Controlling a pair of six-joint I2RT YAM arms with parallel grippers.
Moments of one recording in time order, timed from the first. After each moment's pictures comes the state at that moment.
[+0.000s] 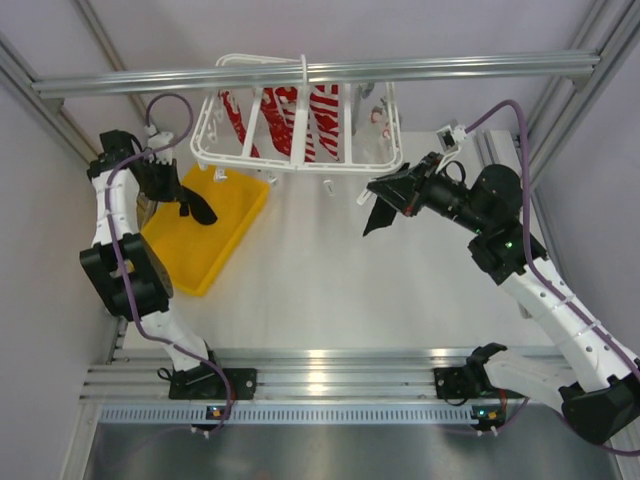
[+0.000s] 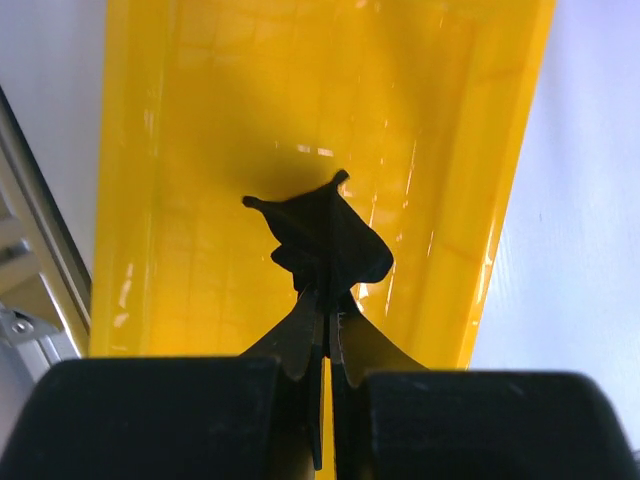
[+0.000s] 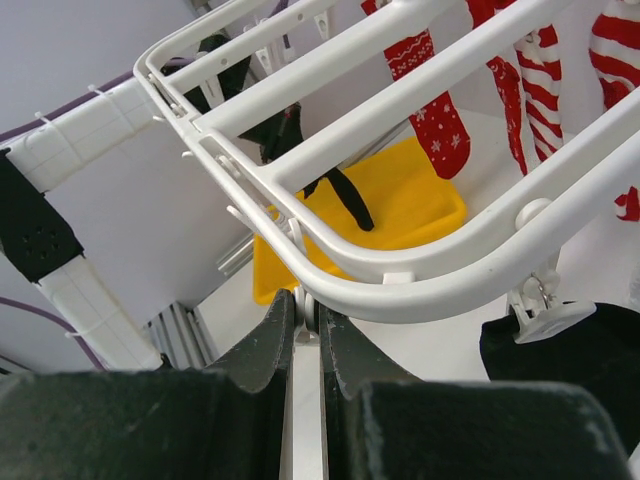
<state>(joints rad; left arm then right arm) 0.38 1.81 1.70 -0.89 0.53 0.45 0.50 1.04 1.10 0.03 -0.47 0.48</state>
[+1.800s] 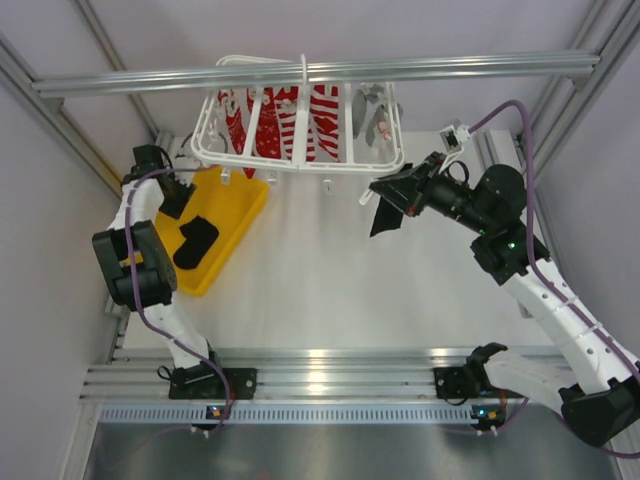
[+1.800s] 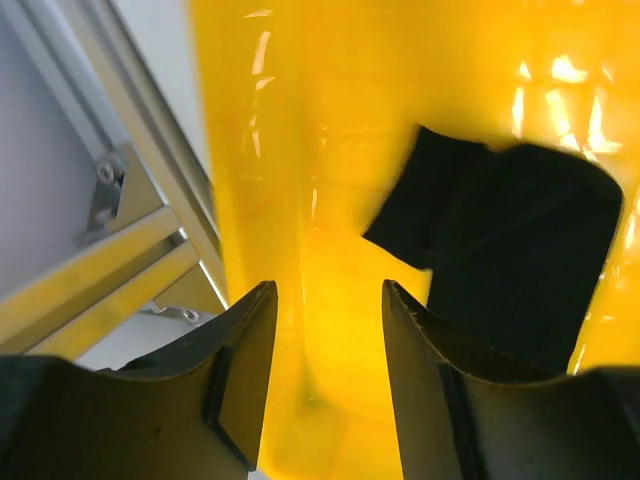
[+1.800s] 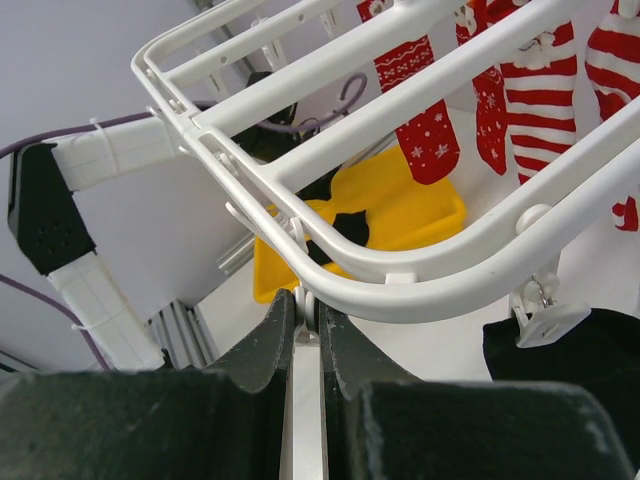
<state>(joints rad) 0.26 1.82 1.41 -0.55 0.02 0.82 0.48 1.02 1.10 0.03 -0.49 0.48</state>
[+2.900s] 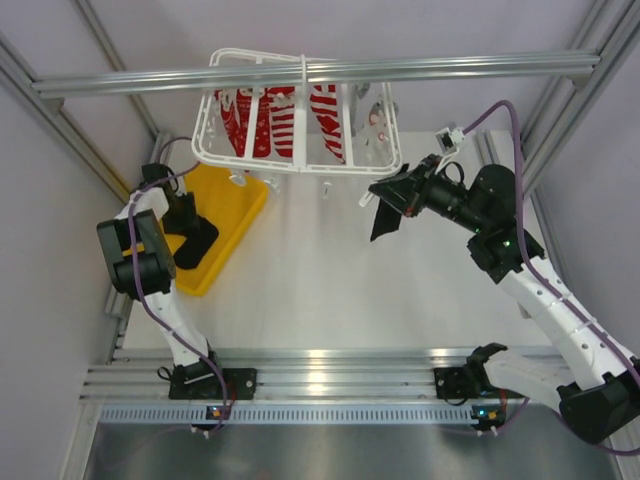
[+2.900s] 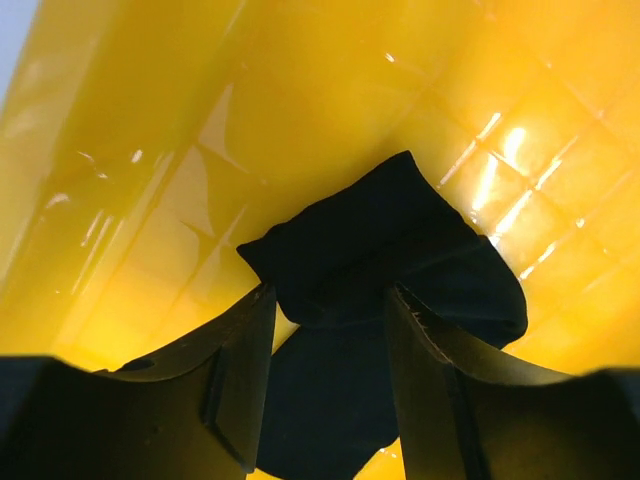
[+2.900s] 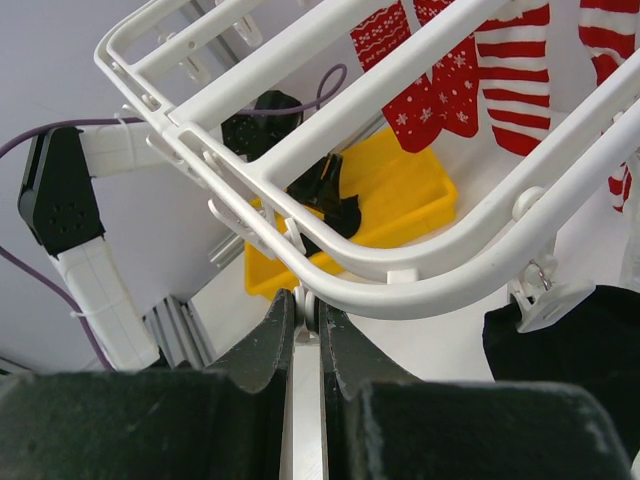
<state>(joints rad) 0.31 1.98 1.41 -0.54 0.08 0.07 0.47 1.04 1.08 0.03 -0.49 0.48</state>
